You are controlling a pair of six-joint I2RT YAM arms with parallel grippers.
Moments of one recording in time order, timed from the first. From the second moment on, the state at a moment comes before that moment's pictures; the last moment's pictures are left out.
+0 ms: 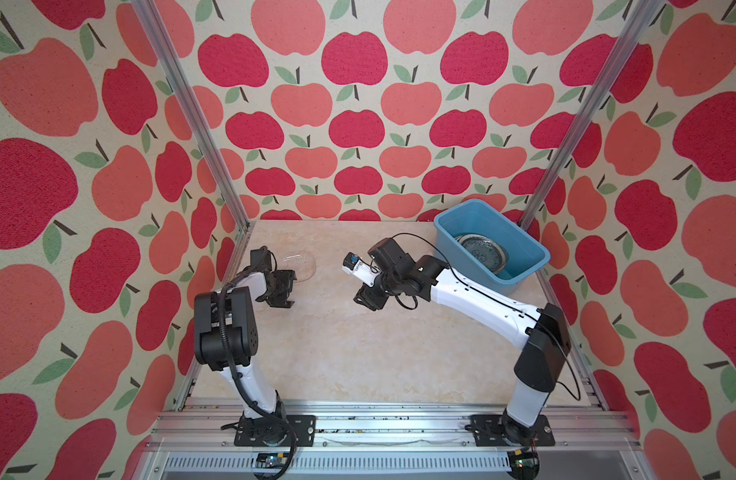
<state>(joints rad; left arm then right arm) 0.15 1.84 1.12 -0.37 0.33 -1.32 0.97 1.80 1.66 -0.73 -0.15 -0.19</state>
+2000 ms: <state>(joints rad) -0.59 1.21 1.34 -1.06 0.26 -0.84 0.63 1.21 1.35 -0.77 -0.46 0.38</state>
